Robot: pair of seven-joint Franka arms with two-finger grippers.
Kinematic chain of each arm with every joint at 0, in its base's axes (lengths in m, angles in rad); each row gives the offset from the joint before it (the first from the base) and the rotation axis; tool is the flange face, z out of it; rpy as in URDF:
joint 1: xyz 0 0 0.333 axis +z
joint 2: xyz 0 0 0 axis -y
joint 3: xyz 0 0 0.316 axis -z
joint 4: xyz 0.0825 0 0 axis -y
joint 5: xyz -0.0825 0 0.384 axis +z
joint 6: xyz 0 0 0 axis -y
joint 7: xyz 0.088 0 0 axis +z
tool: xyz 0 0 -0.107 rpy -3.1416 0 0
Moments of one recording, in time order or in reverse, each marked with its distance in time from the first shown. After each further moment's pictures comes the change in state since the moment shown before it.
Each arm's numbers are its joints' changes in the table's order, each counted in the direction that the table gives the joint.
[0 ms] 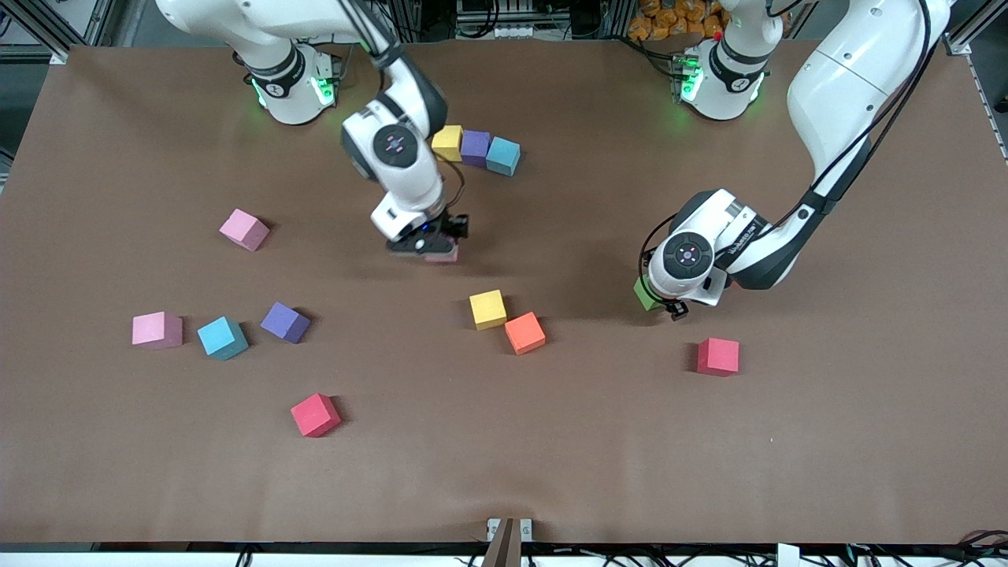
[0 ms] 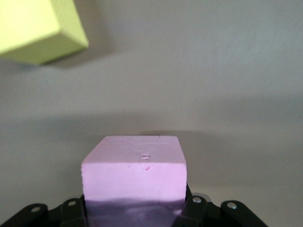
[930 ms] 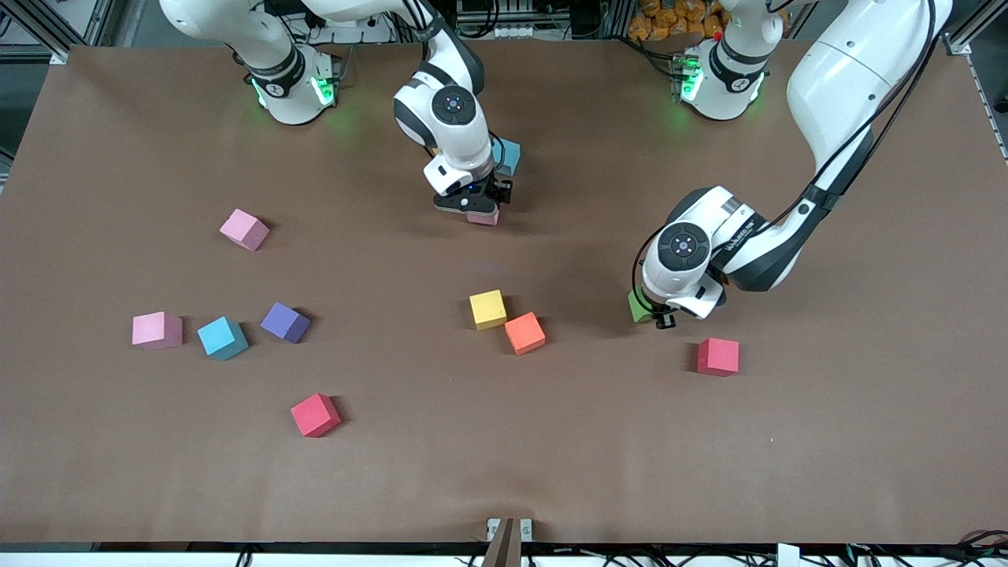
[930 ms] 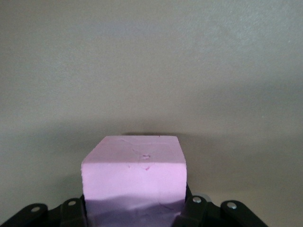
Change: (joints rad) left arm -0.007 0.011 0.042 0.075 0.052 0.022 -0.268; right arm 0.178 -0.061 0.001 -0.009 0.074 0.098 -0.211
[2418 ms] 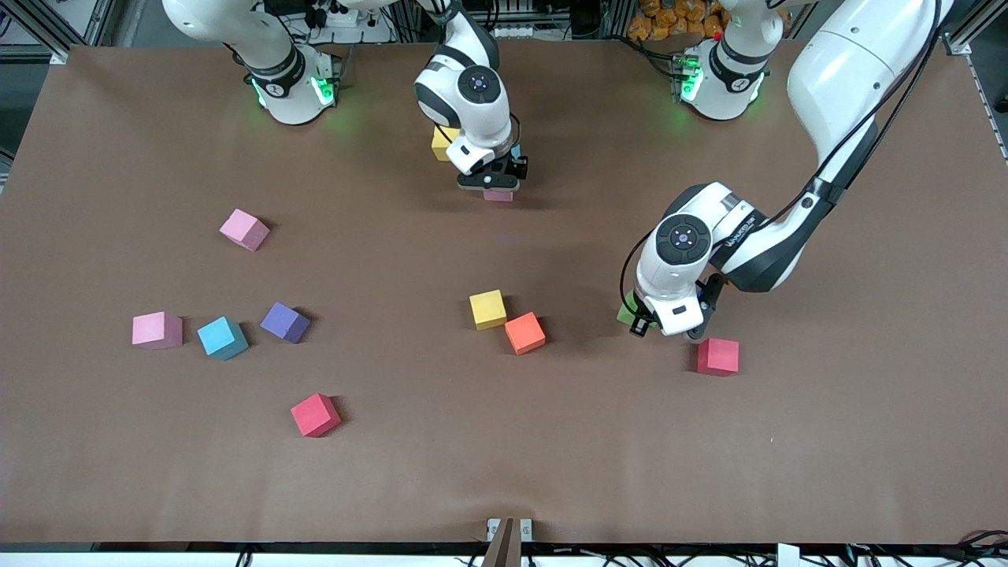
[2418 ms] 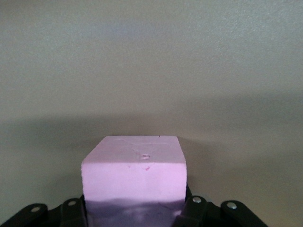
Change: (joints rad) left arm -0.010 -0.002 0.026 0.066 0.000 0.001 -0.550; right arm 0.122 -0.029 0.000 0.006 0.013 -0.001 -0.002
